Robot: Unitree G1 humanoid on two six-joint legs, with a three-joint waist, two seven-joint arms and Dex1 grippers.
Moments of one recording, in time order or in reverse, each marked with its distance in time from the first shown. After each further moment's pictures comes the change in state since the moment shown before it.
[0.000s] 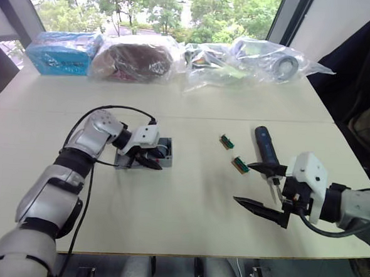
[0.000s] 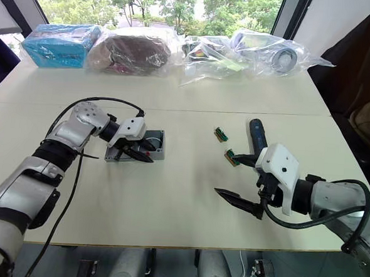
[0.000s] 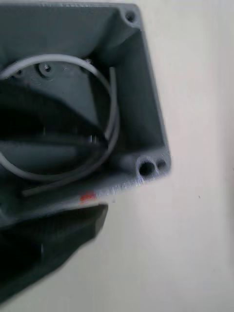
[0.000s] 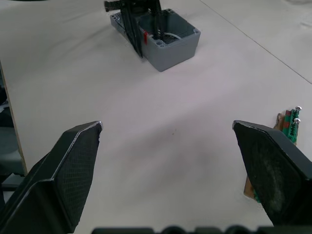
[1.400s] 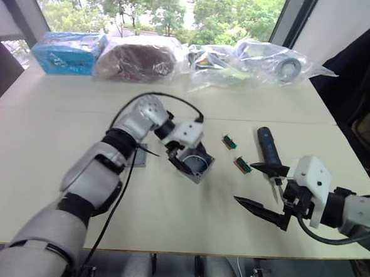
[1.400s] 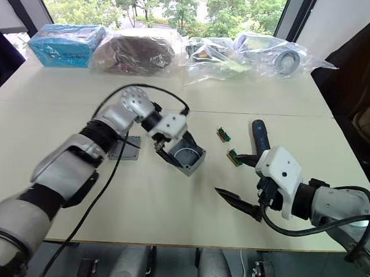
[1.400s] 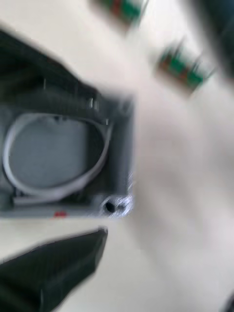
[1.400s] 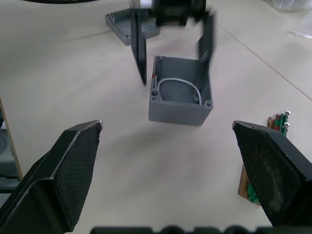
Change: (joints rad) left arm -0.233 -0.146 -0.077 0.012 -0.137 -0.033 -0.050; right arm 0.038 -0.003 -0.042 -0.067 0.028 0.024 -0.063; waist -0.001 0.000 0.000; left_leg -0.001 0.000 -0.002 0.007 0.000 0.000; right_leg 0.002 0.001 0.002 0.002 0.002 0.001
